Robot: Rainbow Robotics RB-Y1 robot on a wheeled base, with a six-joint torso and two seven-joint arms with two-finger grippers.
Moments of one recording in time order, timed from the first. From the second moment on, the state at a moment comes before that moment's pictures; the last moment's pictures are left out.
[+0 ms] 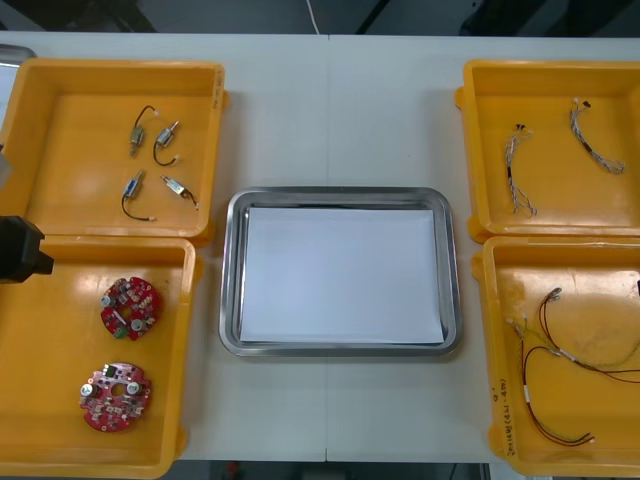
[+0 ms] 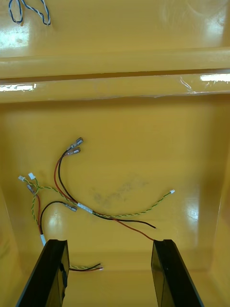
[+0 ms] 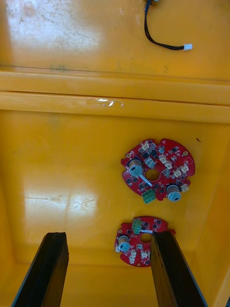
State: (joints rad) right arm -0.08 -0.74 -0.44 -2.18 -0.87 1.92 1.36; left arm -0.18 0.87 0.24 -2.22 0.91 1.91 -1.09
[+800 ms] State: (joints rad) right arm -0.08 -0.74 -0.44 -2.18 -0.87 1.92 1.36; left arm -0.18 0.87 0.24 -2.22 0.91 1.91 -1.09
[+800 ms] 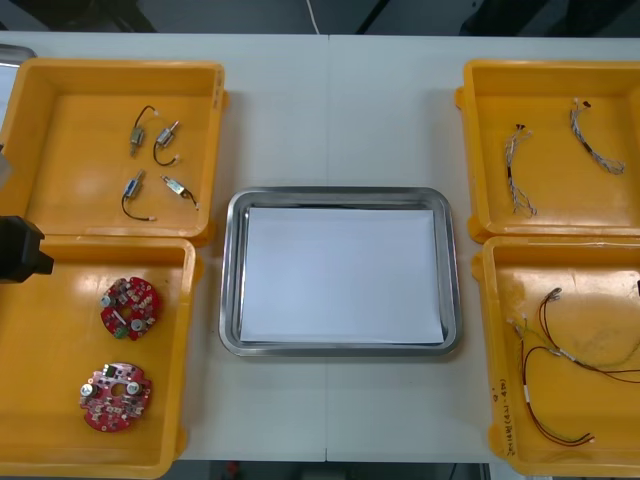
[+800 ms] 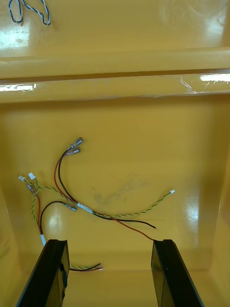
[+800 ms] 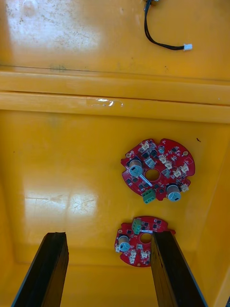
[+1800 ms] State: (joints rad) right arm -0.08 -0.74 -0.44 -2.18 -0.87 1.92 1.36; left arm -0.18 0.87 0.24 -2.22 0.91 1.91 -1.09
